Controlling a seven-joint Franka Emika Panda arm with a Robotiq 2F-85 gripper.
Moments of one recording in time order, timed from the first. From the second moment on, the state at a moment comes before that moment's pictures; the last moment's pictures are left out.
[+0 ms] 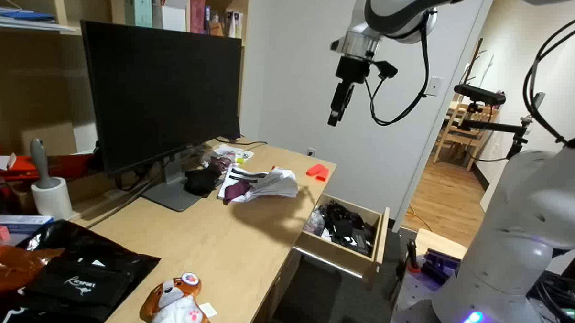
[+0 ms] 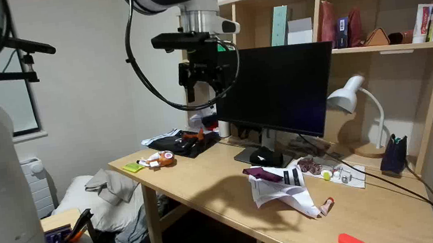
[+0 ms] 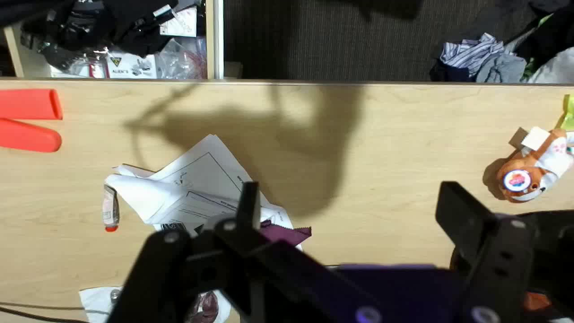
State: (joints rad) arm 0.00 -0.44 -0.19 -2.39 0.04 2.01 -0.40
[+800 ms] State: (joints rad) arm 0.03 -0.17 -0.04 -2.30 0.09 2.20 -0.06
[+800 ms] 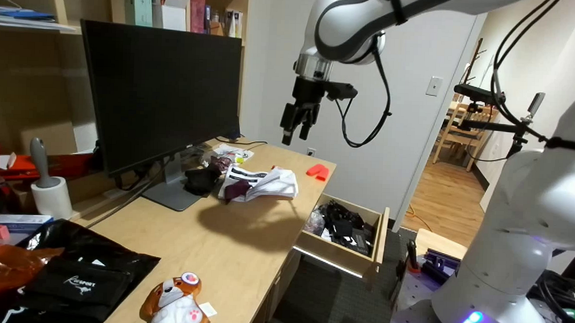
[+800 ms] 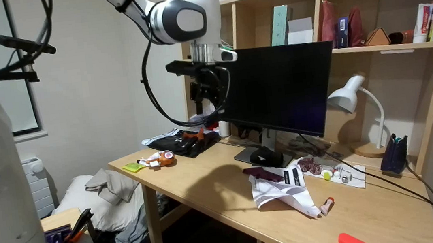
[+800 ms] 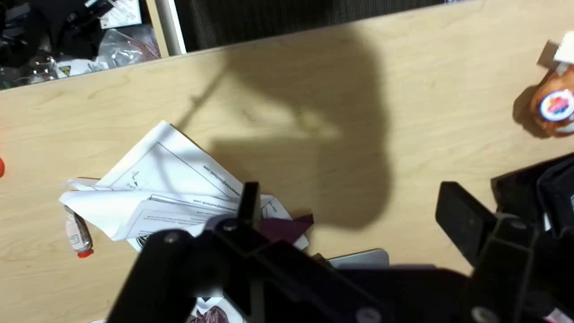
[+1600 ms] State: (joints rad) arm 0.03 0.45 -0.06 -1.87 0.00 2.36 0.47
